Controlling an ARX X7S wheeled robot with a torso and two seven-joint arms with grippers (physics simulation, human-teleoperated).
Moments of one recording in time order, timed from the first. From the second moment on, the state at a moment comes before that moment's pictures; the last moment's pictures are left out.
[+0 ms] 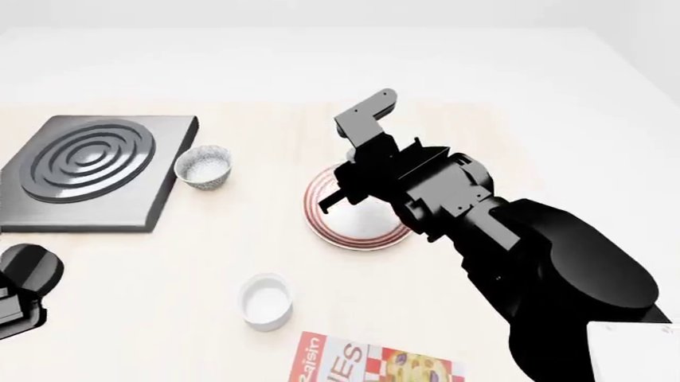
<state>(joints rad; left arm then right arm) 0.49 -0.83 -0.29 0.97 -0.31 -0.11 -0.93 1.46 0.00 -1.53 1.10 1.19 0.43 -0.04</state>
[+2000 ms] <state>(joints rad) 0.49 -0.82 -0.29 0.98 -0.30 -0.12 -0.92 1.81 1.01 -1.30 -0.22 1.53 0.28 0.39</state>
